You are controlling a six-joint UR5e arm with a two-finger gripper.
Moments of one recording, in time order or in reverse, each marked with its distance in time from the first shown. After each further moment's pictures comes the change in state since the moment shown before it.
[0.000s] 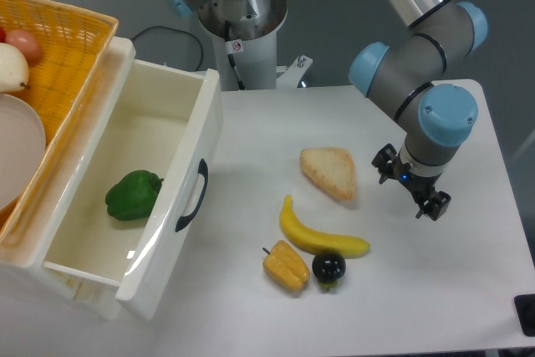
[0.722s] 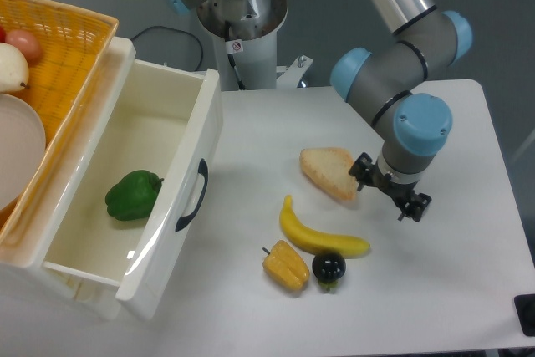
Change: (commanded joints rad) arm -0.058 0.075 -0.130 0.040 -0.040 -0.354
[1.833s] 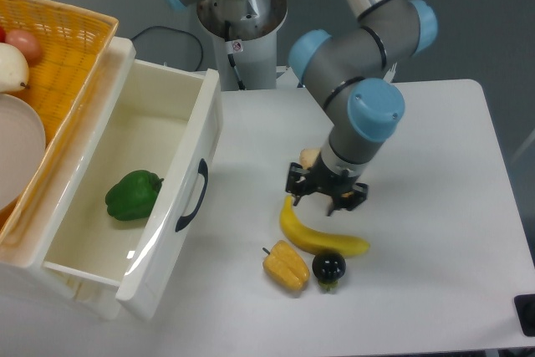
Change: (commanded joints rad) arm -0.110 0.104 0.011 -0.167 -0.362 -0.433
